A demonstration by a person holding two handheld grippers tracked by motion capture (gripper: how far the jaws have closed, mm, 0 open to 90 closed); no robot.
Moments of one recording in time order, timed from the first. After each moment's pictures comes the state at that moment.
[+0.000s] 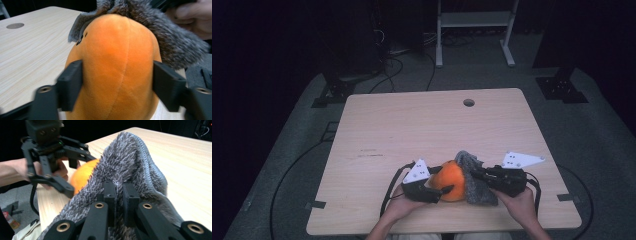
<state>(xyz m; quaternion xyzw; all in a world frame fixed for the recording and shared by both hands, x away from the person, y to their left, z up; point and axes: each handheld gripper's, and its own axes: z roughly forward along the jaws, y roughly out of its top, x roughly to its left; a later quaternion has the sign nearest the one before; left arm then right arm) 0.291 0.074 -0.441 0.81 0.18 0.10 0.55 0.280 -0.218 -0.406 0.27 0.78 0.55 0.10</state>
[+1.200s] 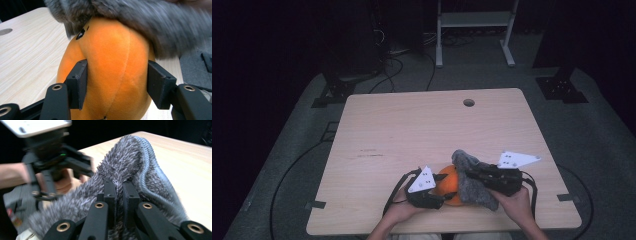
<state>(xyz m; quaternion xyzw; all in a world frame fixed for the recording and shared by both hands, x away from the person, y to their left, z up) 0.279 0.065 -0.443 0.83 0.13 0.11 0.53 0.285 -0.214 -0.406 0.26 0.78 0.56 0.09</state>
